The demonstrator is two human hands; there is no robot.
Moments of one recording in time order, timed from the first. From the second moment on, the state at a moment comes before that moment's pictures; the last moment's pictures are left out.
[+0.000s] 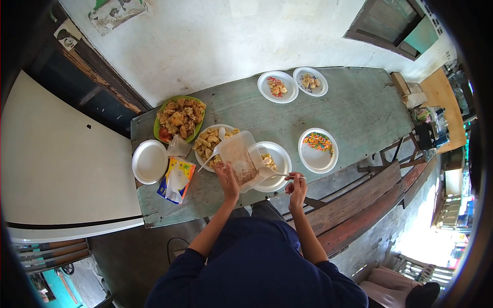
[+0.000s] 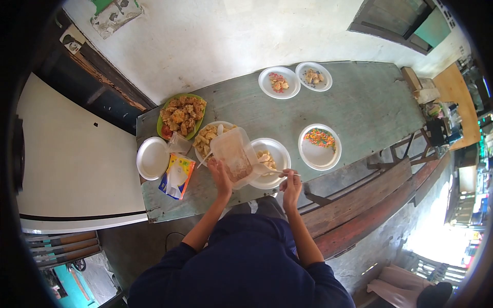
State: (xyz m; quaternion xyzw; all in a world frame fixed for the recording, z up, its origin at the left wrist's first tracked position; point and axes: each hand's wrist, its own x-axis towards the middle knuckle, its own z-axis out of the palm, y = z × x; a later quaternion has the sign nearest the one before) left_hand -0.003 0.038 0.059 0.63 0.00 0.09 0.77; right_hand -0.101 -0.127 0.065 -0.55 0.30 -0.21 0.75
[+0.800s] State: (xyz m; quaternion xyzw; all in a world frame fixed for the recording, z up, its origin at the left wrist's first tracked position) left_hand 0.007 0.059 0.041 0.66 0.04 0.15 0.74; right_hand -0.082 -0.128 0.088 -0.75 0.20 -0.24 0.59
